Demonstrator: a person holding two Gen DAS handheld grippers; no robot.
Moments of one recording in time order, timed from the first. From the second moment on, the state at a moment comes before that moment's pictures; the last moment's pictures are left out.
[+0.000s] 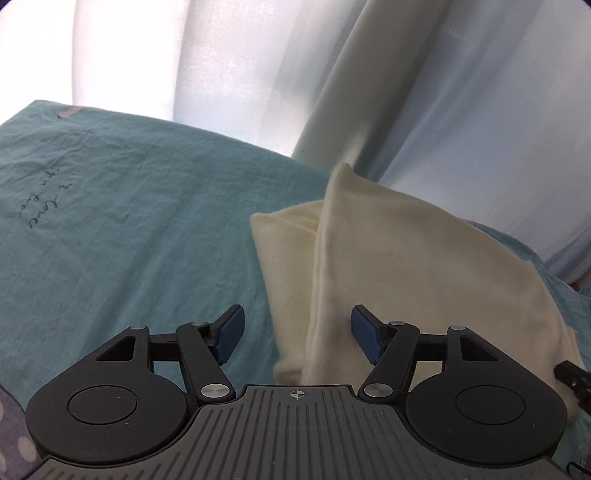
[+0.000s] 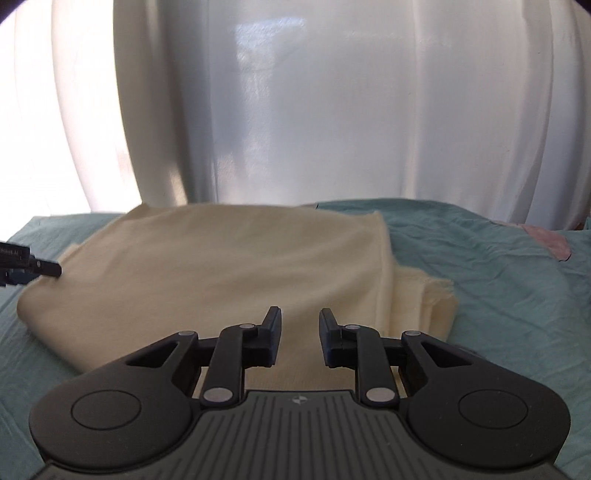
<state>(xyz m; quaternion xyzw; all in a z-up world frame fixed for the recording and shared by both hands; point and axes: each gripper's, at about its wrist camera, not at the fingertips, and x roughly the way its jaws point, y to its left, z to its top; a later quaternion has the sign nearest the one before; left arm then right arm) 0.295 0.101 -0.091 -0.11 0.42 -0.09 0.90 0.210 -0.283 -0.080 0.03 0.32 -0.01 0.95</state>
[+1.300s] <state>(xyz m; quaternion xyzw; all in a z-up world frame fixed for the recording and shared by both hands) 0.356 0.136 -0.124 -0.31 0.46 -0.22 0.80 0.190 -0.216 -0.062 0.08 0.33 0.04 0.94</state>
